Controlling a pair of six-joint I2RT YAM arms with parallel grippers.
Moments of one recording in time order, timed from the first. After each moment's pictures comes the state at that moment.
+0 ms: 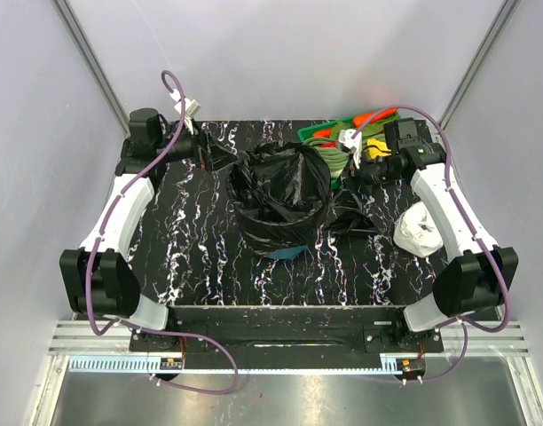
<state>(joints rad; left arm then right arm) -0.06 1.47 1.32 -0.17 0.99 -0.10 0.18 1.51 1.49 -0.98 -0.90 -0.76</state>
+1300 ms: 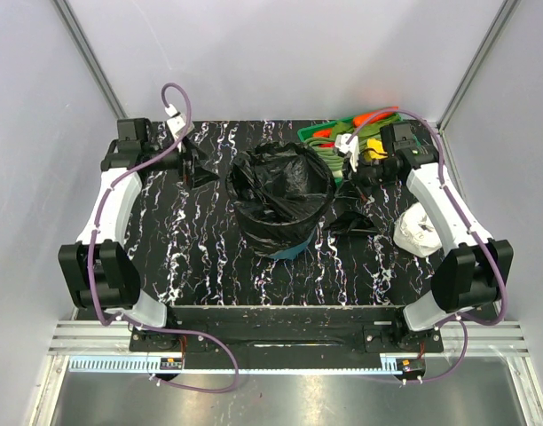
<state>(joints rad) 0.07 1.52 1.38 -0.52 1.12 0.44 0.18 1.54 1.45 -0.93 -0.84 -0.82</state>
